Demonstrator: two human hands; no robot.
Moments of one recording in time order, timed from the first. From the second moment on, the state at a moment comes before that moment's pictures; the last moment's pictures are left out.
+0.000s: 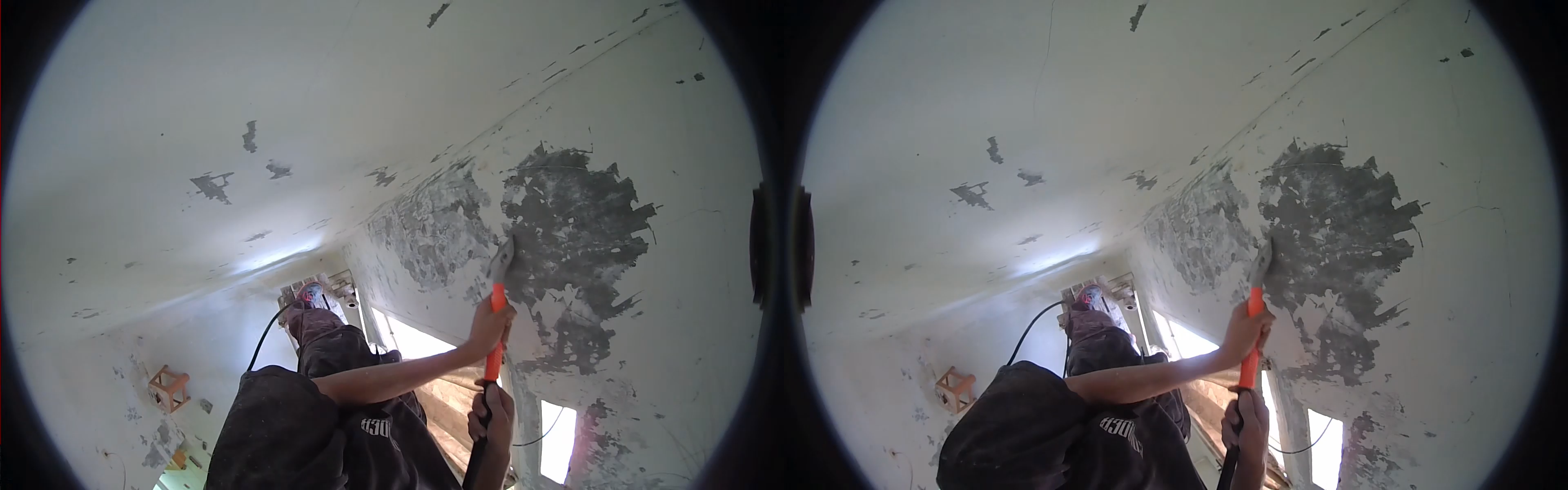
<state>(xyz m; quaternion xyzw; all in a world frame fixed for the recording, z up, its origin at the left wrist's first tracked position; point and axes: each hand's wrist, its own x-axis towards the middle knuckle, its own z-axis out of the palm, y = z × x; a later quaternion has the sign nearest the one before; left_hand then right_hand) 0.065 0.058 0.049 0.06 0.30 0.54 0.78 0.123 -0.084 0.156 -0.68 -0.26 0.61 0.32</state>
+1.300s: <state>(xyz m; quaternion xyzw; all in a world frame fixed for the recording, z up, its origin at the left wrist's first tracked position) 0.040 0.084 0.082 0.09 0.32 0.54 0.77 0.102 -0.069 0.160 -0.68 -0.26 0.59 0.35</state>
